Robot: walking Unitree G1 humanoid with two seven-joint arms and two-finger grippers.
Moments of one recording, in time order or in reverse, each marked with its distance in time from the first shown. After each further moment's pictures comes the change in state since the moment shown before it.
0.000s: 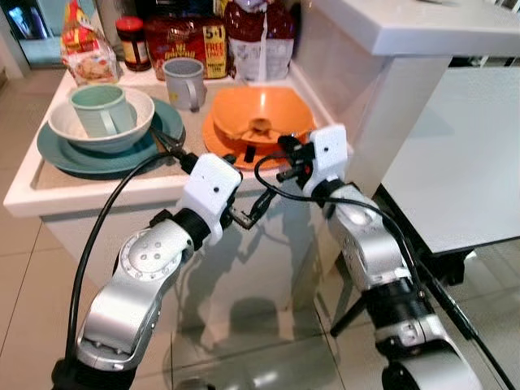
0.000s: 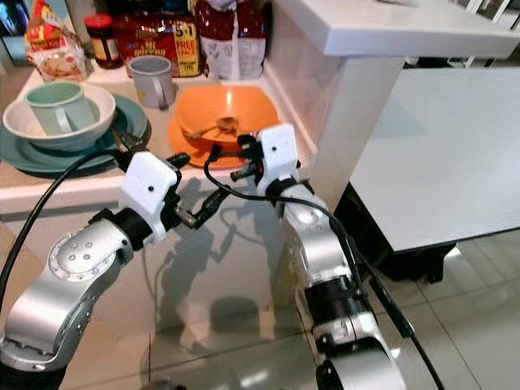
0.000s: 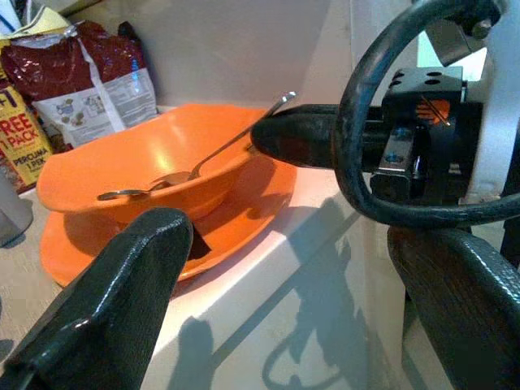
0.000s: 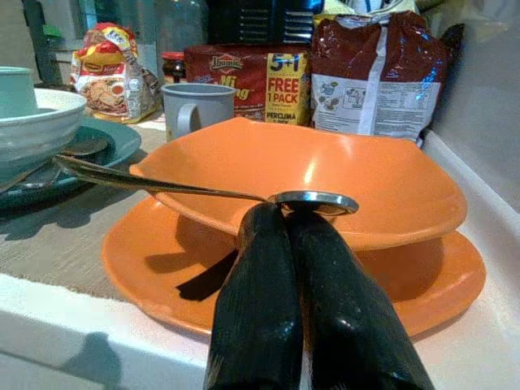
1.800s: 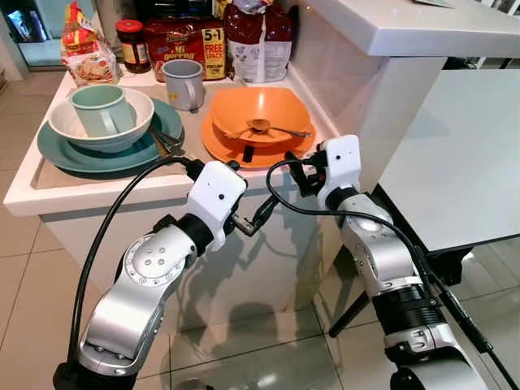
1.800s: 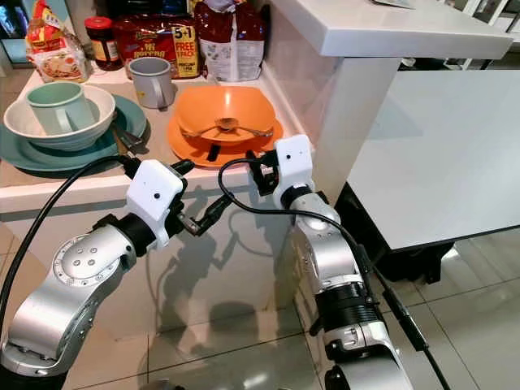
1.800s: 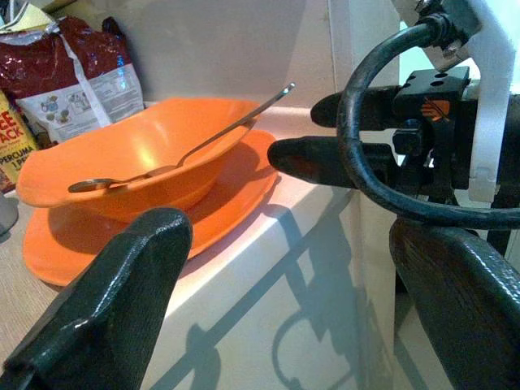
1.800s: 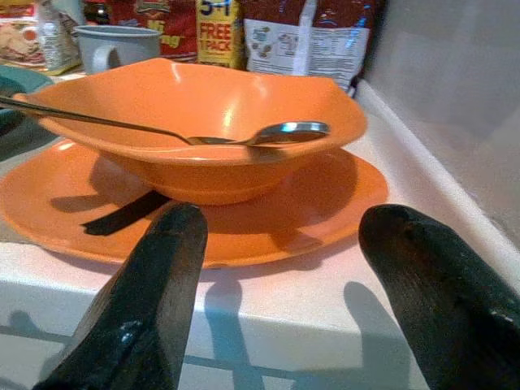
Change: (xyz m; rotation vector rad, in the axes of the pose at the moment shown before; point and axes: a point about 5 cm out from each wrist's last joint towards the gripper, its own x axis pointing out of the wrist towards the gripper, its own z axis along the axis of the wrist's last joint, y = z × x) left arm -0.001 -0.004 -0.005 0.013 0.022 -0.011; right arm -0.012 -0.022 -0.016 -0.014 0.093 -0.144
